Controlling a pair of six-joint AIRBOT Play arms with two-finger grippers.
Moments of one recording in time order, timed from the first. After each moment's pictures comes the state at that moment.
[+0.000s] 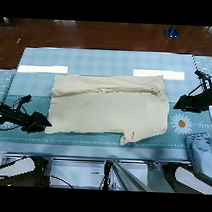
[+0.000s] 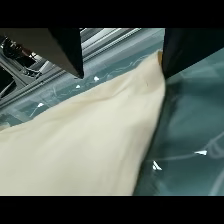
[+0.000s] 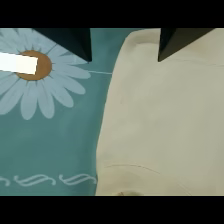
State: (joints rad) left arm 0.53 -1.34 0.62 1.04 -1.41 -1.04; right arm -0.33 -1.24 1.01 -1.28 1.39 1.28
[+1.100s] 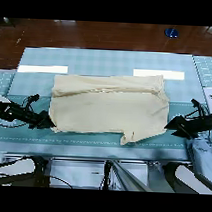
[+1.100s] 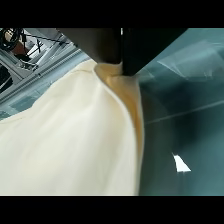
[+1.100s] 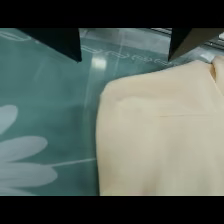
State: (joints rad) left arm 0.46 -1.41 0.62 1.03 -1.34 -1.05; right arm -0.54 -1.13 0.61 -1.10 1.42 1.25
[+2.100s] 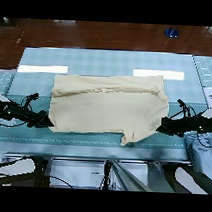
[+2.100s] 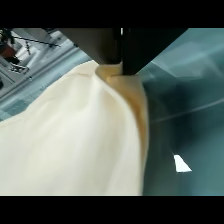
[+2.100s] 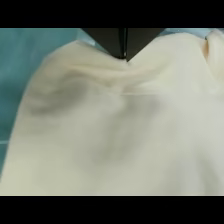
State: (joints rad) left arm 0.46 -1.40 0.65 1.04 -1.34 -1.01; right arm -0.31 -1.06 0.50 -1.02 1.22 1.33
